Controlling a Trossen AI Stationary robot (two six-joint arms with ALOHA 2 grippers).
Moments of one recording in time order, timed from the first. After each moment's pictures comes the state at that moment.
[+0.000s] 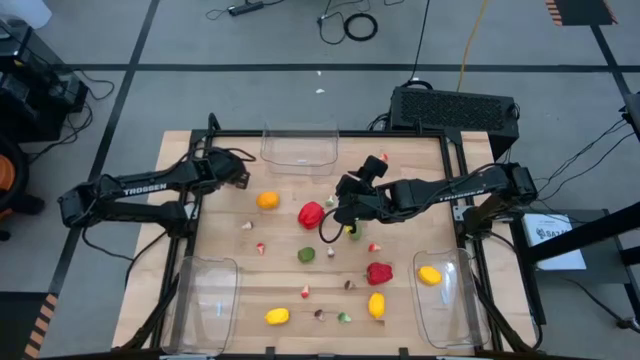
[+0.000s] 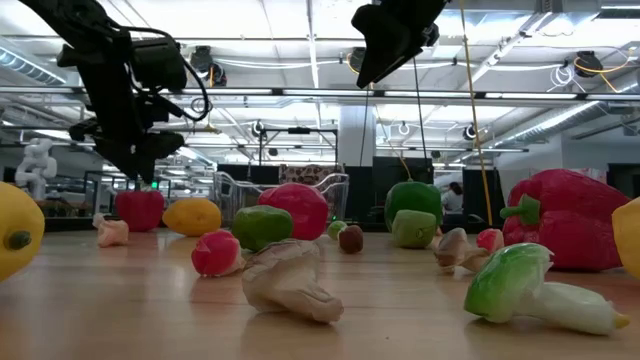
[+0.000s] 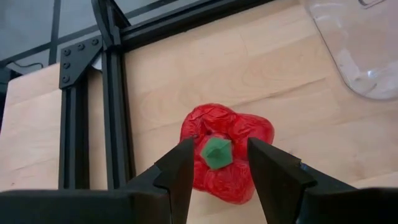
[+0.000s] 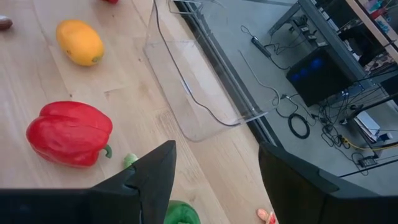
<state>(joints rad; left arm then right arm) 0.49 1.02 0.55 -0.68 -0.60 -0.65 0.13 1.63 1.42 -0.76 0.81 0.28</state>
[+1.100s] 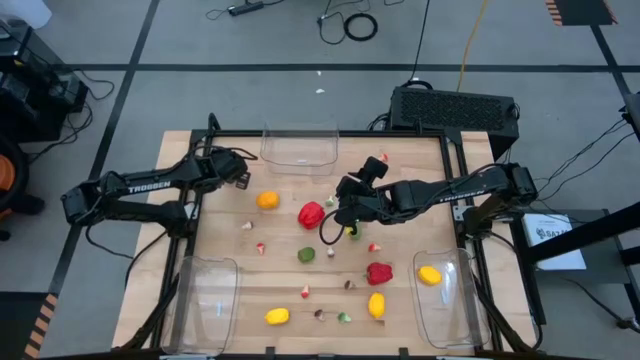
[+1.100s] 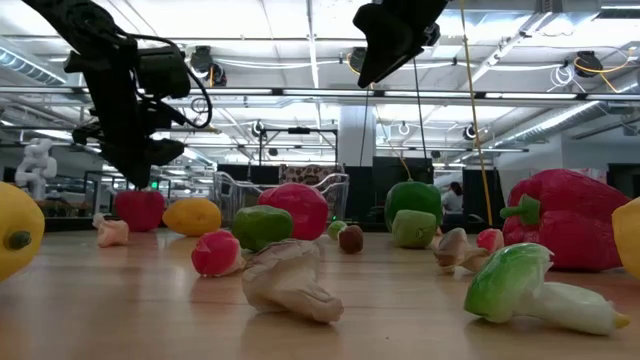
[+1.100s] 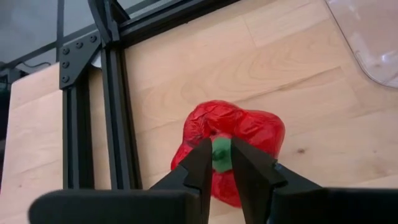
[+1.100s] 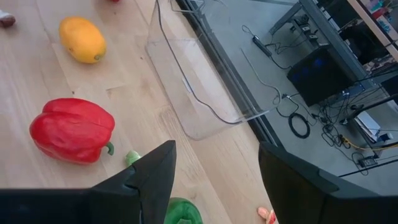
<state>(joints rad) 0.52 1.07 0.55 -0.66 -0.59 -0.60 0.13 1.63 1.42 -0.77 0.81 0.28</state>
